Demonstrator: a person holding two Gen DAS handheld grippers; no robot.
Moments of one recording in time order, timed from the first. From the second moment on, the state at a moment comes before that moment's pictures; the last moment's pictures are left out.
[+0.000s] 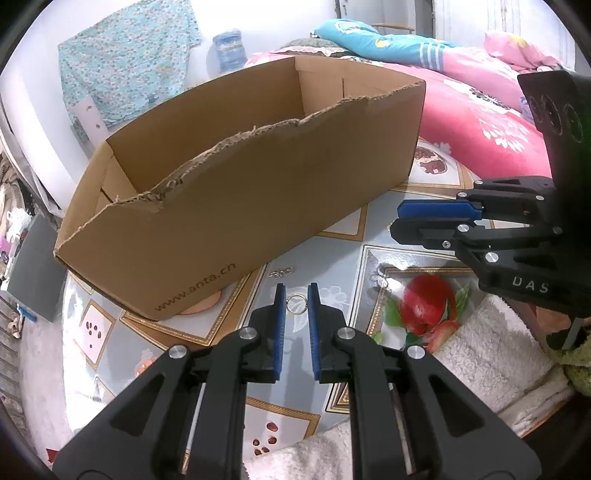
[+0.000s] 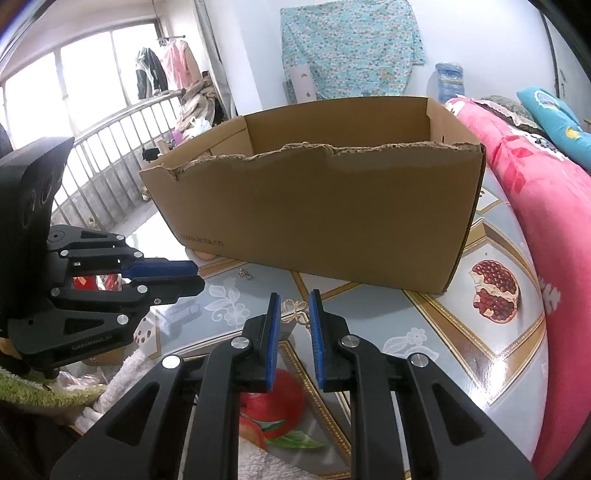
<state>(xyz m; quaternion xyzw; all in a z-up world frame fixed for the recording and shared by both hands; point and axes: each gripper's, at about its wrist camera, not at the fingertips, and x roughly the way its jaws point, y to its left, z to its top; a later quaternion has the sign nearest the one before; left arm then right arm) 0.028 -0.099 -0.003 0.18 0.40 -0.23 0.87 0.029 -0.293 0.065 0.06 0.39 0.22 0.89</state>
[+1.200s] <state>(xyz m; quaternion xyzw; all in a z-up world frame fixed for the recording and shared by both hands) 0.028 -0.092 -0.004 0.17 0.41 -0.23 0.87 0.026 -0.287 0.070 0.05 0.40 0.22 0.89</state>
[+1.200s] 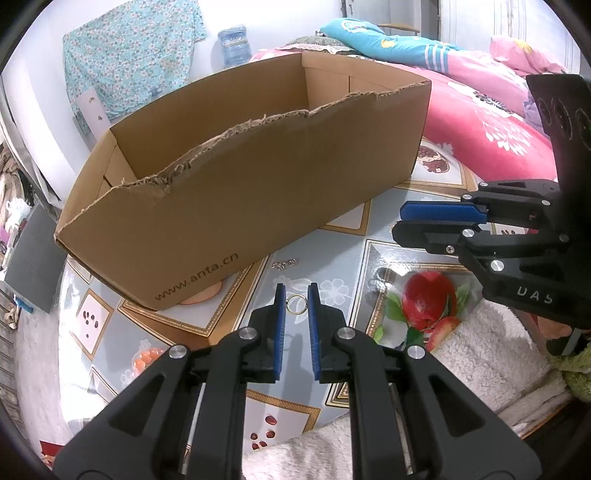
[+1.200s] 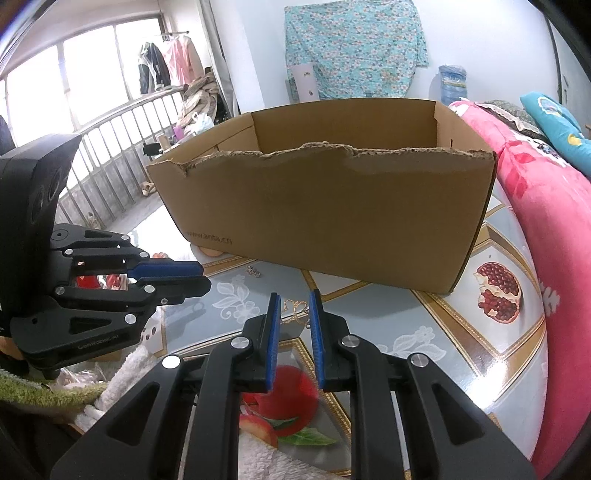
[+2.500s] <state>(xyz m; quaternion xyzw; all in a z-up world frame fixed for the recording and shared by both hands) 0.113 -0.040 0.112 -0.01 0.35 -0.29 0.89 0.087 -0.335 0.168 0.09 0.31 0.22 0.92</state>
